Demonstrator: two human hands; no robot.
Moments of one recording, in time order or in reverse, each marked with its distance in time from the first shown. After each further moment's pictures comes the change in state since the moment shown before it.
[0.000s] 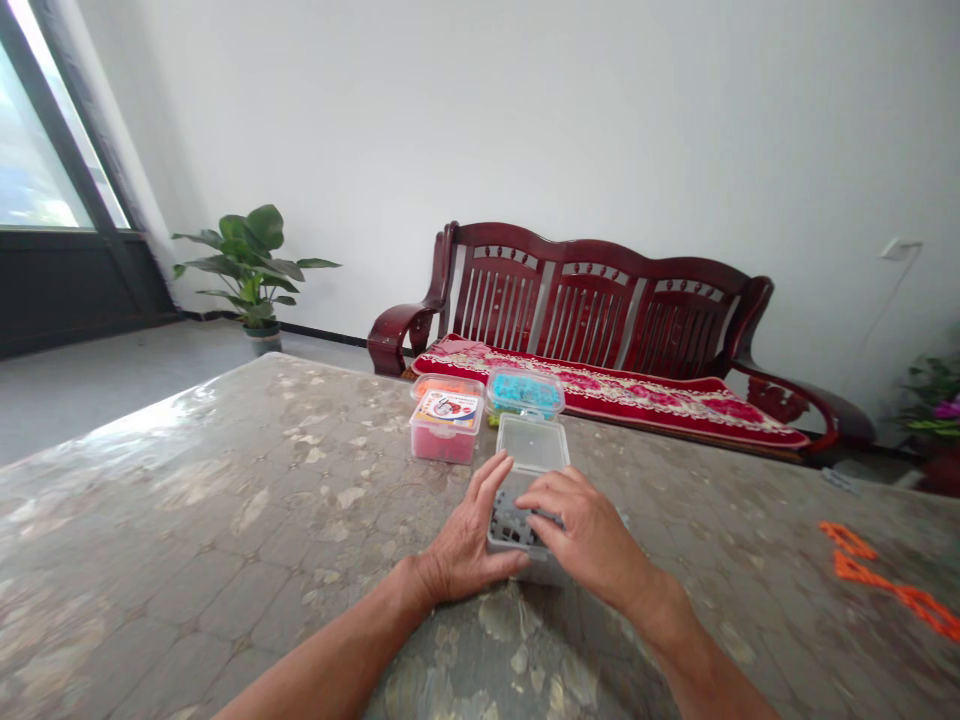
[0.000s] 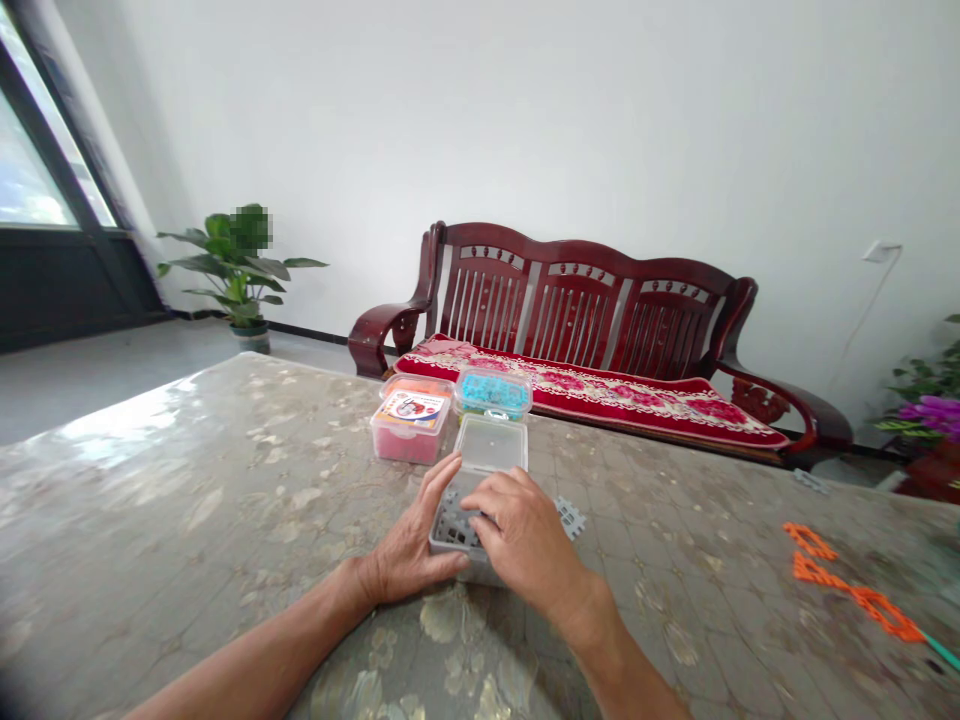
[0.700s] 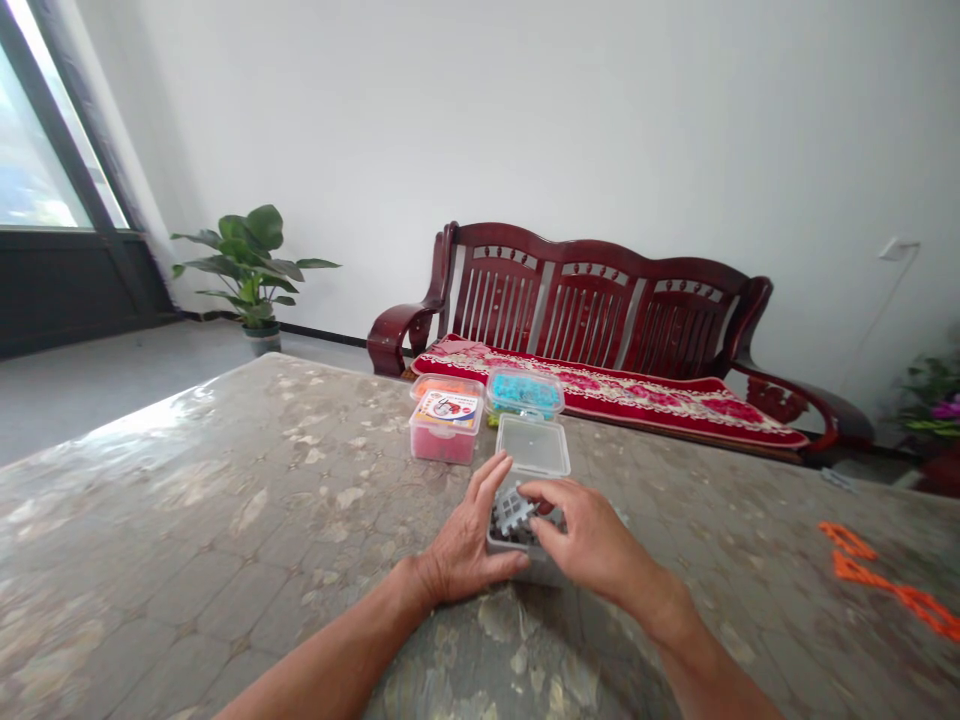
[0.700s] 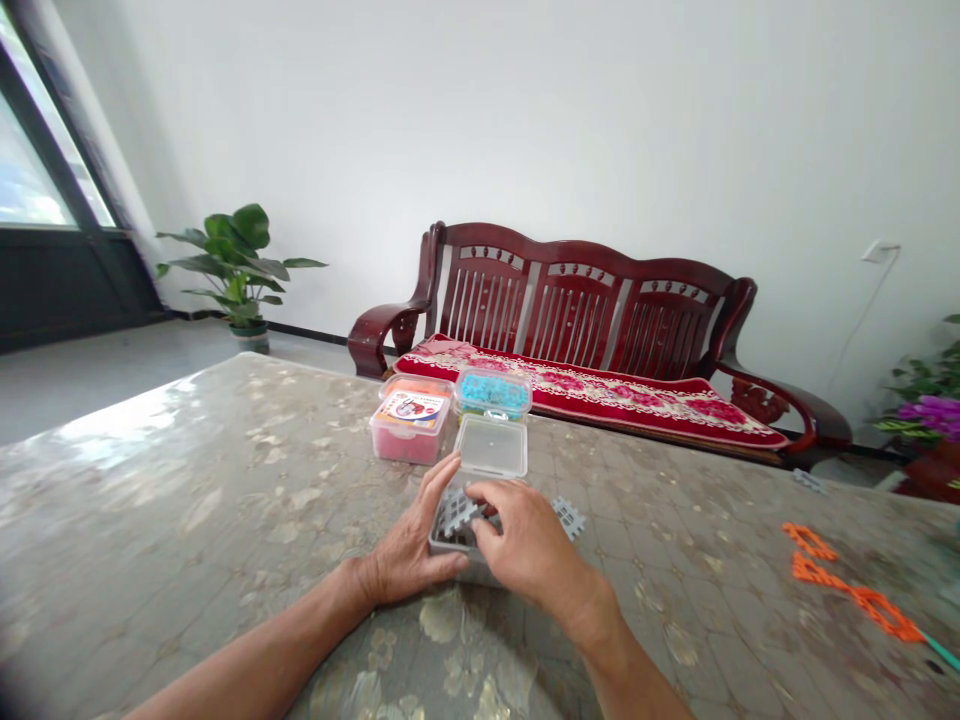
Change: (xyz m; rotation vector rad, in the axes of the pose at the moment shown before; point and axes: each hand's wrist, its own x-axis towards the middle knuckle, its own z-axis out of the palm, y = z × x) left_hand 0.000 0.000 0.000 -0.018 0.003 -0.001; right_hand 0.000 -0.005 0.000 0.057 -0.022 0.181
